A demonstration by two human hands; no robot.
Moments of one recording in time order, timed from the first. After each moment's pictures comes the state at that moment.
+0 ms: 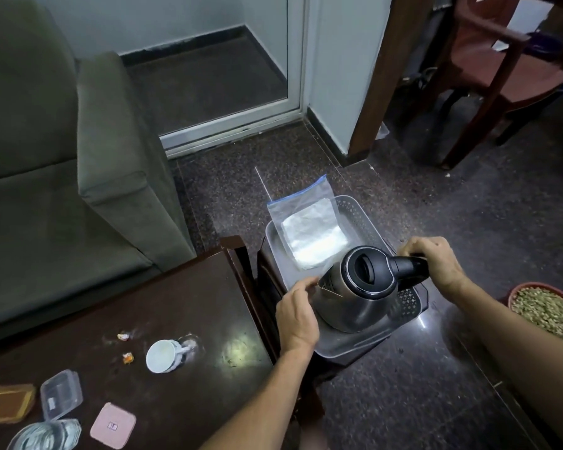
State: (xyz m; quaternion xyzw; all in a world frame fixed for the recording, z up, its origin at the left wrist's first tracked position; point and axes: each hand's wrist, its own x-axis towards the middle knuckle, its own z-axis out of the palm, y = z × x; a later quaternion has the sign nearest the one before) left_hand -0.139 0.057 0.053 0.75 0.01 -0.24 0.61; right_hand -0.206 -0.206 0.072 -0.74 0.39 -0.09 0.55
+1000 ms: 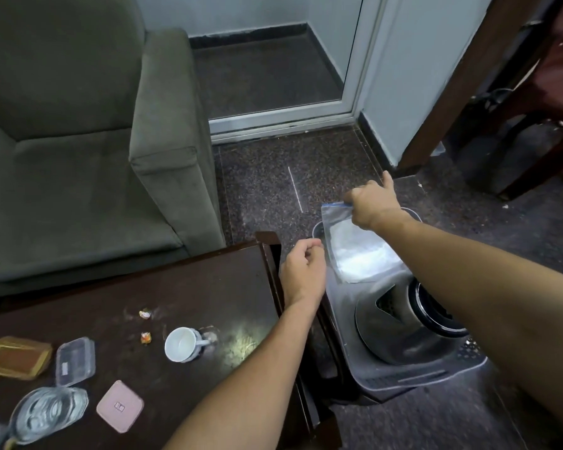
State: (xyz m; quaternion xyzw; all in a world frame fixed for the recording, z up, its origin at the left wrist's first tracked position) left_hand -0.027 0.067 0.036 0.80 0.07 -0.17 0.58; right_hand 0.040 -0.119 0.069 -0.98 0.11 0.16 -0.09
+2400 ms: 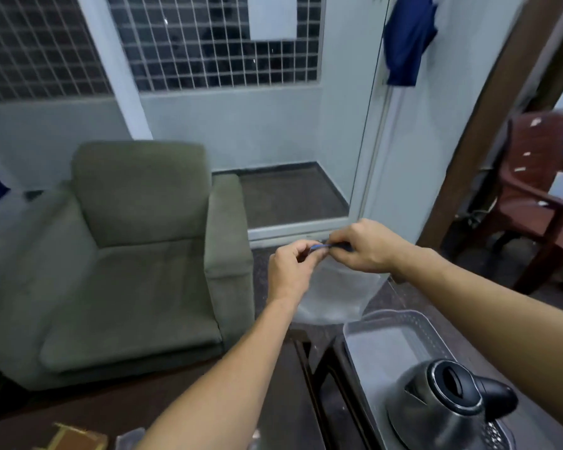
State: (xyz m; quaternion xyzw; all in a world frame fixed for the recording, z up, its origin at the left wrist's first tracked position) left_hand 0.065 0.158 0.239 0.76 -0.17 -0.01 0.63; right_hand 0.021 -0.010 0.315 -0.99 -0.09 -0.08 0.08
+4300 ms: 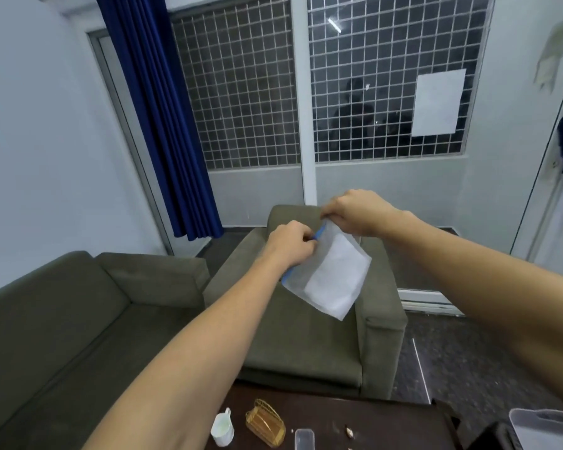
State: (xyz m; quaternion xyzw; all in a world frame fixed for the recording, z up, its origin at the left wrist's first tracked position) left_hand 0.043 0.549 0.555 0.97 -0.09 0.08 0.22; right_hand 0.083 0.364 0.589 -0.94 -0.28 -0.20 -0.04
